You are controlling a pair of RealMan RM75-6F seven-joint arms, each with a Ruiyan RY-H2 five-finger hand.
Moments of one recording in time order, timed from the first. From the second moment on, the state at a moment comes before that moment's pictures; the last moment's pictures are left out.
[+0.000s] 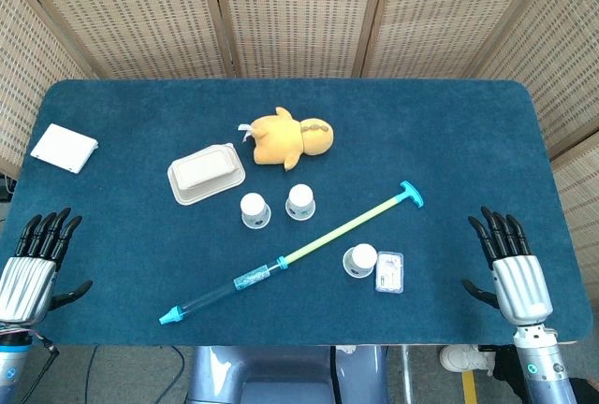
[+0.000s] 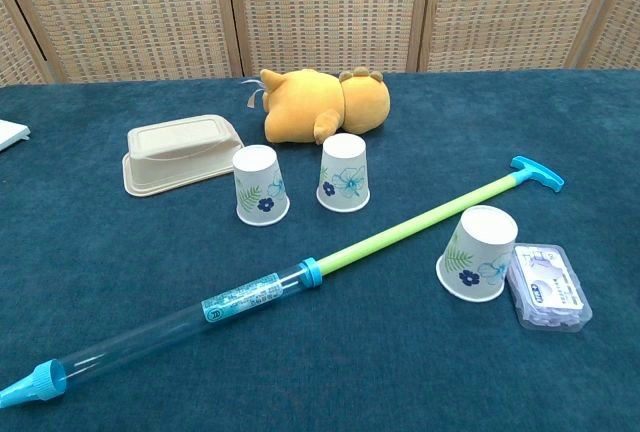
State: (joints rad) left arm -0.10 -1.23 -0.02 -1.54 1.64 1.58 0.11; right arm 0.14 -1.29 0.07 -1.53 -1.63 1.56 -0.04
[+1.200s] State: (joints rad) left arm -0.12 -1.27 -0.01 -1.52 1.63 1.55 0.19; right arm 0.43 -1.22 -0.04 -1.32 -1.86 1.31 0.41
